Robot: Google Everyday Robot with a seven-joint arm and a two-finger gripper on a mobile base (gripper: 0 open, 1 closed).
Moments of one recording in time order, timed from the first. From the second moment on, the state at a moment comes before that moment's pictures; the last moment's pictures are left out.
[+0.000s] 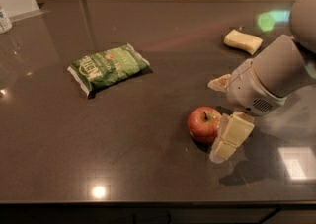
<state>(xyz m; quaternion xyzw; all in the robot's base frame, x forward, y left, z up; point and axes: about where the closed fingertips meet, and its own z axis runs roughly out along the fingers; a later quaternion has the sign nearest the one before) 0.421 -0.124 0.860 -0.63 0.74 0.13 0.20</state>
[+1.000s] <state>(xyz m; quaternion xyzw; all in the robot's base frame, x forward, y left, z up) 0.425 -0.111 0.848 -0.63 0.74 0.15 0.20</state>
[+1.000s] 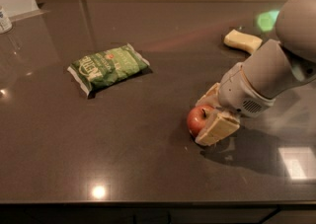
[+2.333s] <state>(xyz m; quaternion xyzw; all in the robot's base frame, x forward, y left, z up) 0.540 -0.057 0.879 -0.59 0.76 0.12 0.24</state>
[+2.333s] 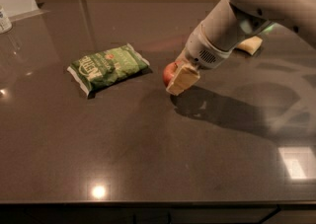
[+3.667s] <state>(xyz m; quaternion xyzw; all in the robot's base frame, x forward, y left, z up) 0.610 -0.016 0.858 -0.57 0.77 0.15 0.24</state>
